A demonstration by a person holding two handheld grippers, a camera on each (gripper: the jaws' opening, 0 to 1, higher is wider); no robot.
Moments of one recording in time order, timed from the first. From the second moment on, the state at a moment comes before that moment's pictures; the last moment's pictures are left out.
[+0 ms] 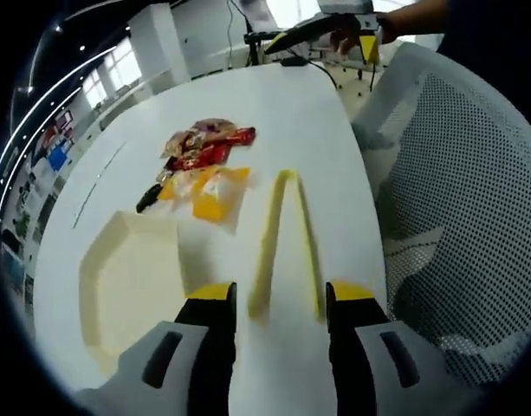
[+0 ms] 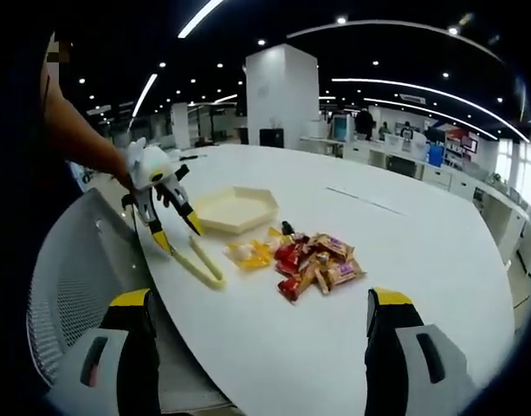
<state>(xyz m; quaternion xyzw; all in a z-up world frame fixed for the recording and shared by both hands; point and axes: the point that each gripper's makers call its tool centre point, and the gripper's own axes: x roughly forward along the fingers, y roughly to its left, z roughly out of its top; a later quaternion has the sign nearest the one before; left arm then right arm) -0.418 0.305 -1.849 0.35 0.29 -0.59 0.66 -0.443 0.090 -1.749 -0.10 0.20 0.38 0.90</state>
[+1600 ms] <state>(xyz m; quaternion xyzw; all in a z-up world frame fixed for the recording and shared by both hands) -0.406 0.306 -1.834 0.35 0.32 -0.57 0.67 -0.443 0.095 -1.749 -0.09 0.22 0.38 0.89</state>
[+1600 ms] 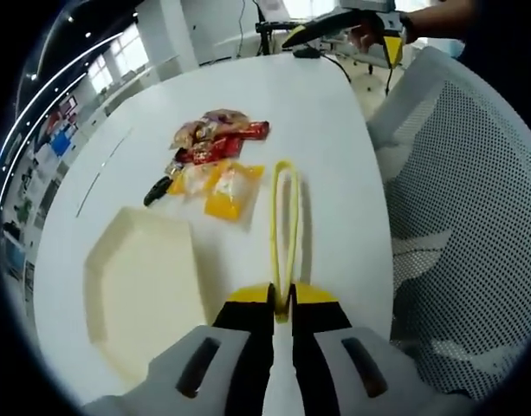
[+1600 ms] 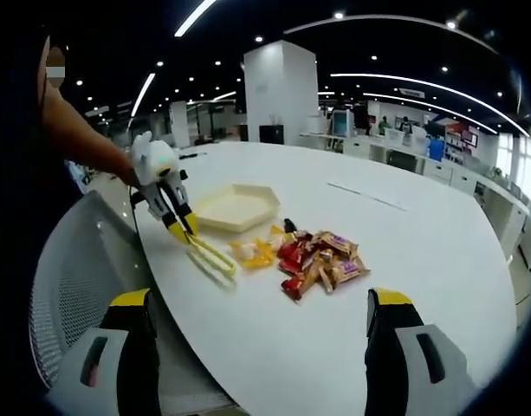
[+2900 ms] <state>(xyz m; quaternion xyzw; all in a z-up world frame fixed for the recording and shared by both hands) -0.379 0.298 -1.669 0.34 0.23 -0.62 0.66 -0.411 0.111 -1.684 -0.07 0.15 0.42 0.89</state>
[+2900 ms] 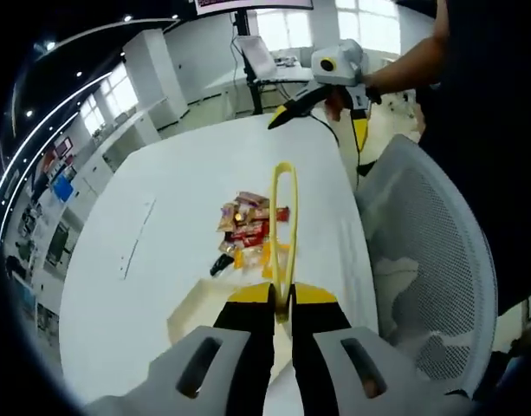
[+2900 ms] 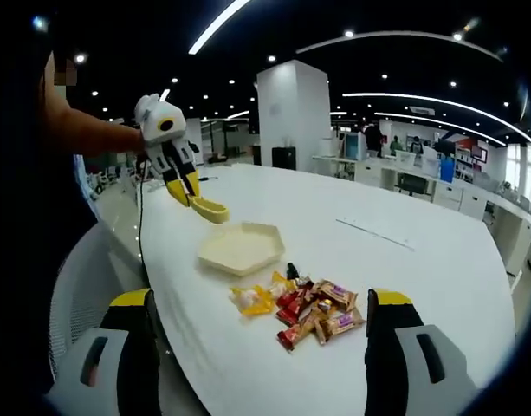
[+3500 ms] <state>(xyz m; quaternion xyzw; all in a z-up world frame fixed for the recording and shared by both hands) -0.362 0.309 -1.600 0.33 0.22 -0.62 0.68 -0.386 0.138 -1.609 -0.03 0.10 0.48 0.87</state>
